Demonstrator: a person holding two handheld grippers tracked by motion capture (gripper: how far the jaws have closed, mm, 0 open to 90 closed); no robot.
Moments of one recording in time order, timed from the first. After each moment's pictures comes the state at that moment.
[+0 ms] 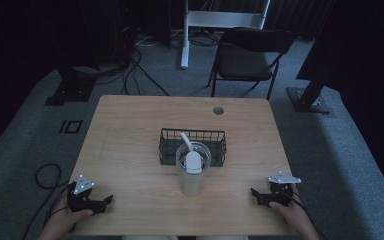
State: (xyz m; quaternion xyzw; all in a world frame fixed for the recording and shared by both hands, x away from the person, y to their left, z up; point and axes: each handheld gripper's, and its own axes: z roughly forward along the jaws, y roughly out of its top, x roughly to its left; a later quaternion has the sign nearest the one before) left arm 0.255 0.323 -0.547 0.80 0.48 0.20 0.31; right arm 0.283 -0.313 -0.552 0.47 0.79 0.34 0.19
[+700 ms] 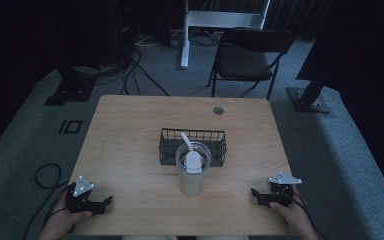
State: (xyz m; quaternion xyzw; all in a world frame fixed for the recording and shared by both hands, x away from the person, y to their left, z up) left arm 0.251 0.324 -0.547 0.80 0.47 0.21 0.31; right arm 0.281 -0.314 -0.551 0.47 0.79 0.35 0.20
